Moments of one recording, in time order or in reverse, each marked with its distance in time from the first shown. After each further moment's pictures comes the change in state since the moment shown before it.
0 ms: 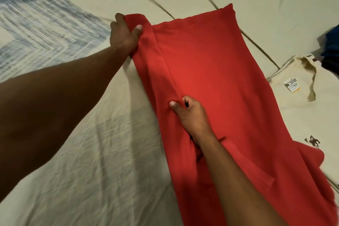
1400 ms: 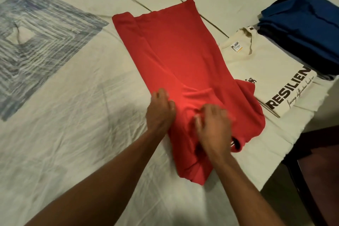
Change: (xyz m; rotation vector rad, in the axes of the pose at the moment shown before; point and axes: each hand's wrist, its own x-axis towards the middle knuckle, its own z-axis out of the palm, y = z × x) left_hand -0.406 0.029 -0.002 0.042 -0.204 0.155; right_hand -0.244 0.043 -0.101 -0.914 0.453 -0.264
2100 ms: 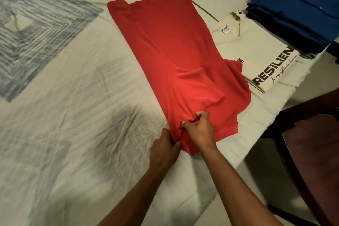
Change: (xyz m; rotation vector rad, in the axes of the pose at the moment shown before) left_hand -0.172 -0.023 0.008 -0.107 -0.402 -0.330; right_hand -0.077 -0.003 -0.007 0.666 -0.431 0.616
